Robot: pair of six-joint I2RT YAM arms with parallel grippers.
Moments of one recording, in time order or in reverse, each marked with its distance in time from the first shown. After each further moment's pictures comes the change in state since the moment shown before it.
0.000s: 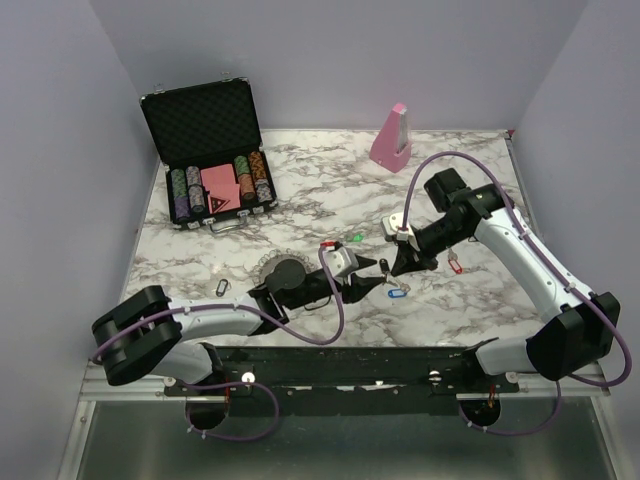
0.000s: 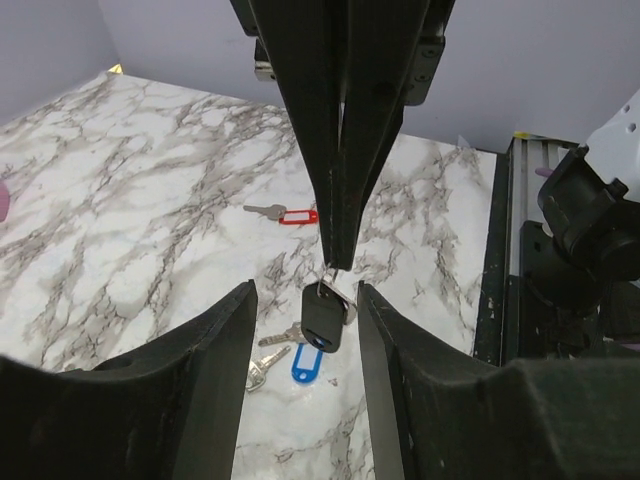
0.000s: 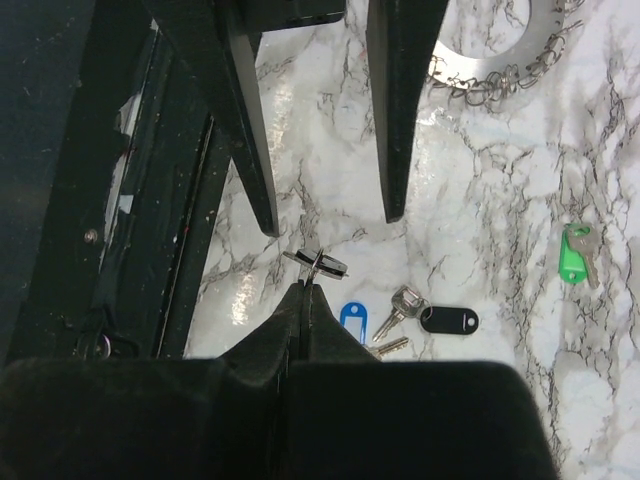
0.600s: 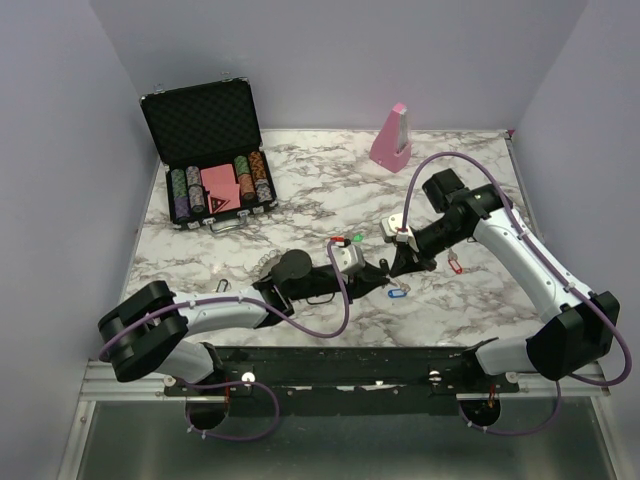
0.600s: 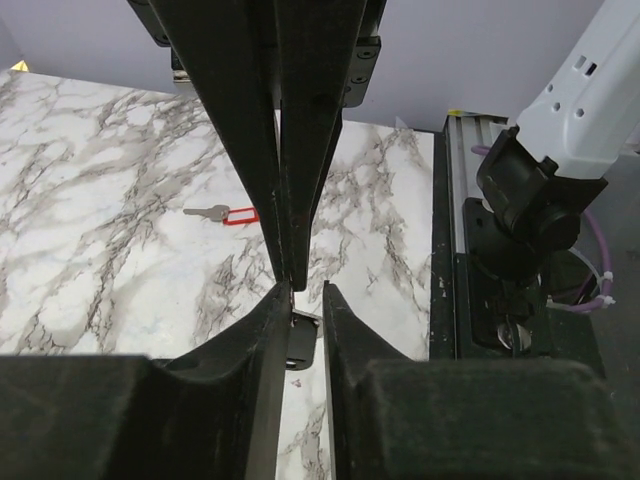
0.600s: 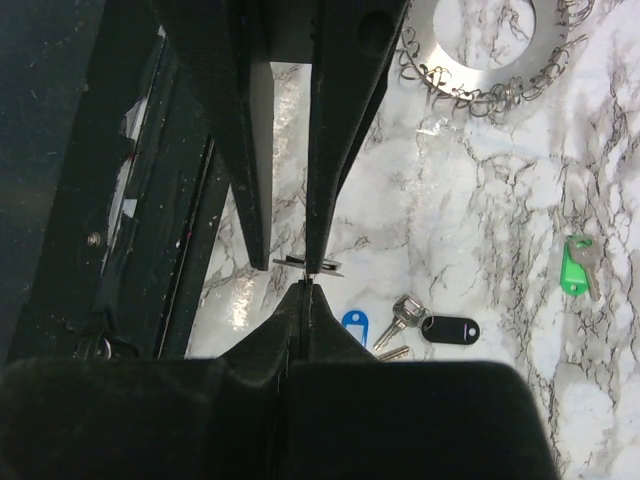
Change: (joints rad) left arm 0.044 0.043 0.080 -0.053 0.203 -0.027; right arm 0.013 0.002 0.000 0.000 -0.015 -0.010
